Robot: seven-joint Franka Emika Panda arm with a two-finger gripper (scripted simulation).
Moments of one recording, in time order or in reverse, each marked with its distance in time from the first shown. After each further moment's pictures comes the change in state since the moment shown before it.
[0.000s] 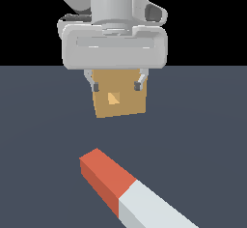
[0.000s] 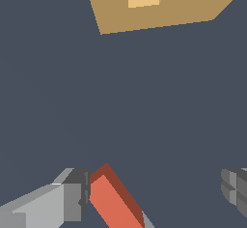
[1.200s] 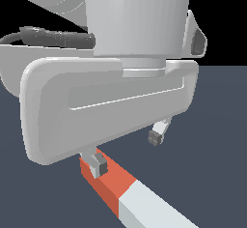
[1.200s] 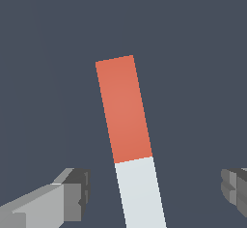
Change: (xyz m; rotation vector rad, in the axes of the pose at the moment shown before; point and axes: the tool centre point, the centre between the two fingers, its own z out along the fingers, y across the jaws) arm -0.135 0.003 0.056 0.007 -0.015 -0.450
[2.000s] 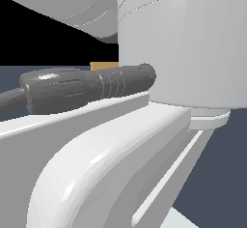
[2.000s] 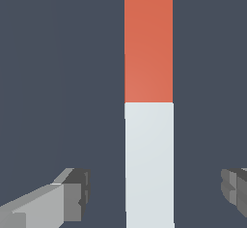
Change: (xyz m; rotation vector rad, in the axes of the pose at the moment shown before) arm -0.055 -0.002 0.022 0.002 -0.007 -0.182
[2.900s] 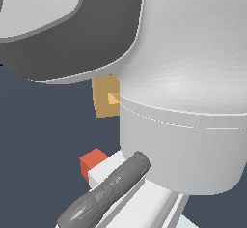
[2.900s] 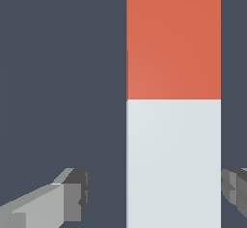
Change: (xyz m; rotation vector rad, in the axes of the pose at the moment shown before) arm 0.000 0.000 0.048 0.001 0.001 -0.008
